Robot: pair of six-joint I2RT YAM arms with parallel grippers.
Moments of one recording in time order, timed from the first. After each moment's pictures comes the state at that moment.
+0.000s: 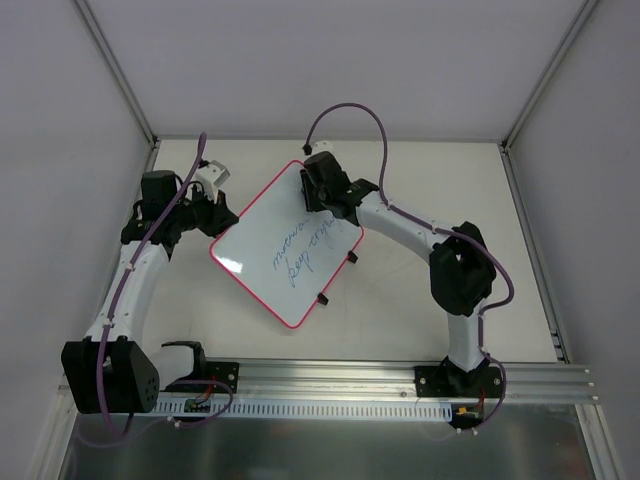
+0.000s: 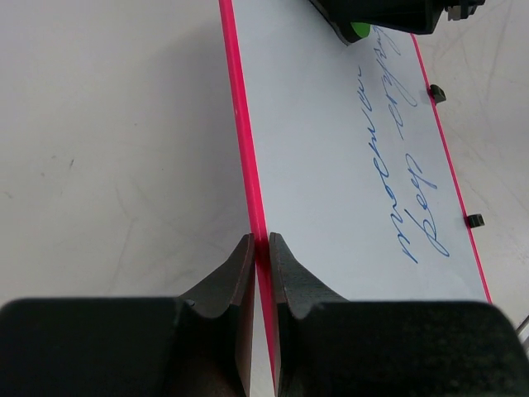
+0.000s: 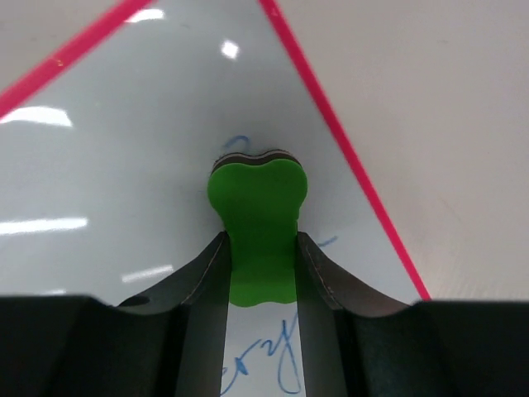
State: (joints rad) left arm 0.02 1.16 0.97 -0.46 0.68 0.29; right arm 0.77 1.97 1.64 -0.37 0.28 0.32
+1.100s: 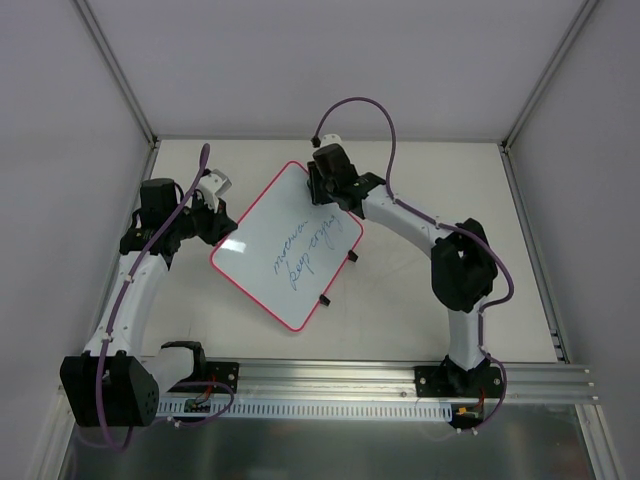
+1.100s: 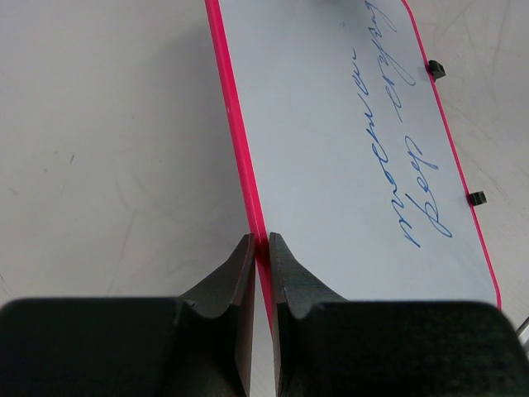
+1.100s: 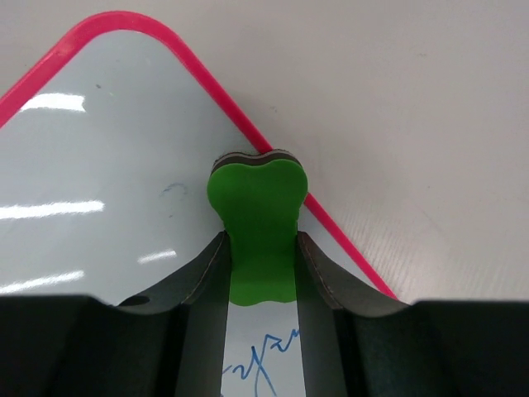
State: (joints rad) left arm 0.02 1.08 0.92 -0.49 0.67 0.36; right arm 0.72 1.99 1.67 -0.35 0.23 0.32
